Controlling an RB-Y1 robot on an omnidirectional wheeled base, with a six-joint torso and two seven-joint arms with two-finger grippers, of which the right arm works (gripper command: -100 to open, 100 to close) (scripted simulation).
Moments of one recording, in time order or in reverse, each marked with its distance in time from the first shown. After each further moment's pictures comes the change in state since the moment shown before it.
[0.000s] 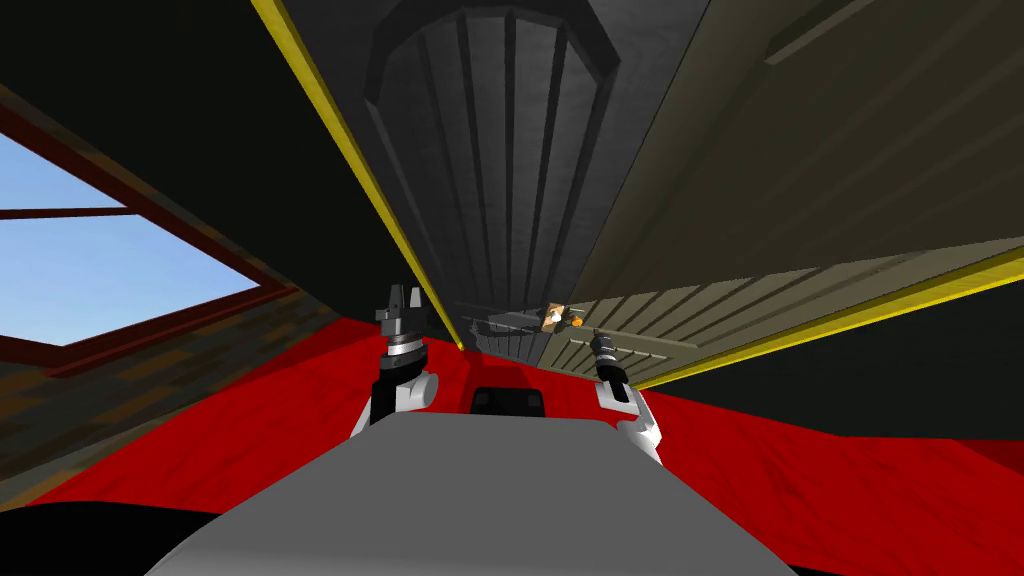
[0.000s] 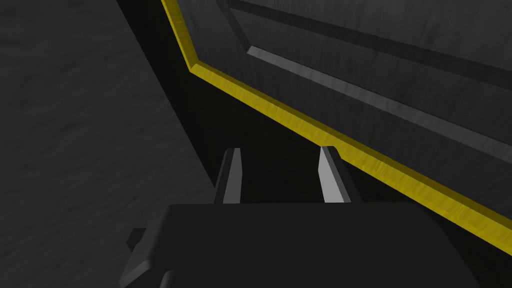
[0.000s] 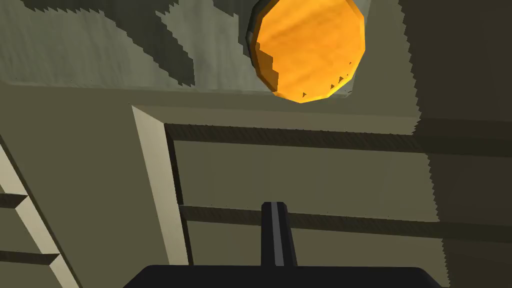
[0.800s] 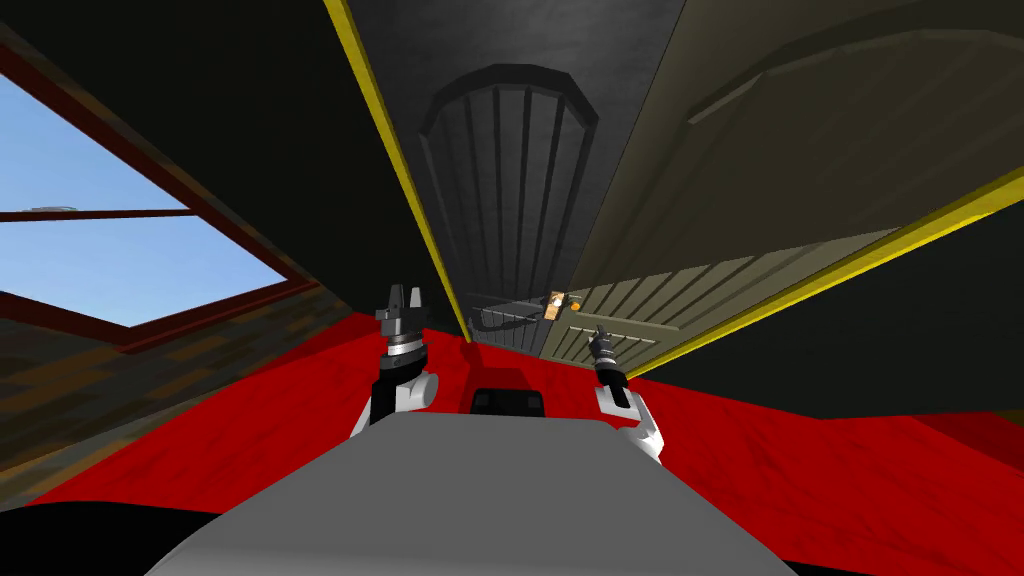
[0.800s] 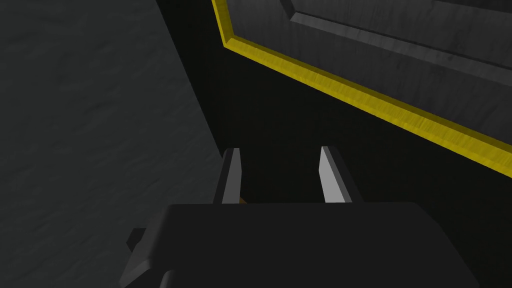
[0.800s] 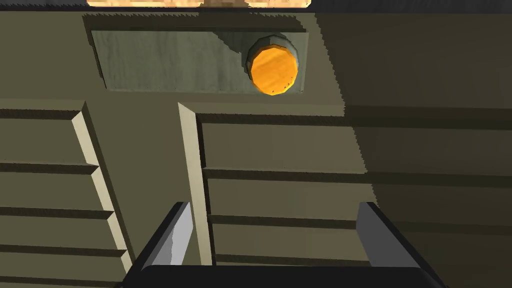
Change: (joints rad) arm 0.041 0.003 0.021 -0.028 0.007 -0.021 -0.024
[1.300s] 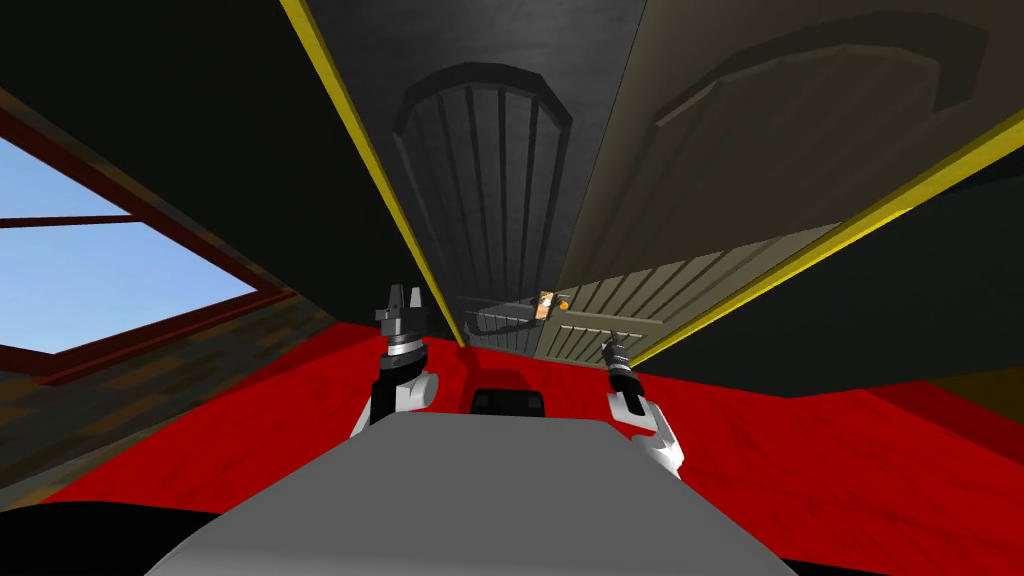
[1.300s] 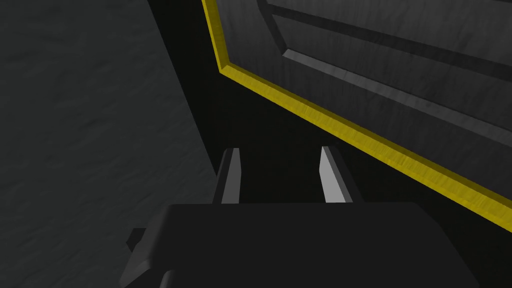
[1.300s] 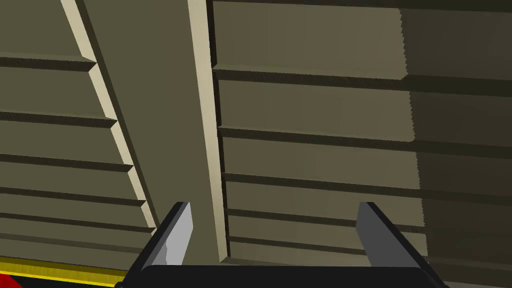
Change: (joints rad) arm 0.017 -0.031 -0.078 0.024 -0.014 0.041 0.012
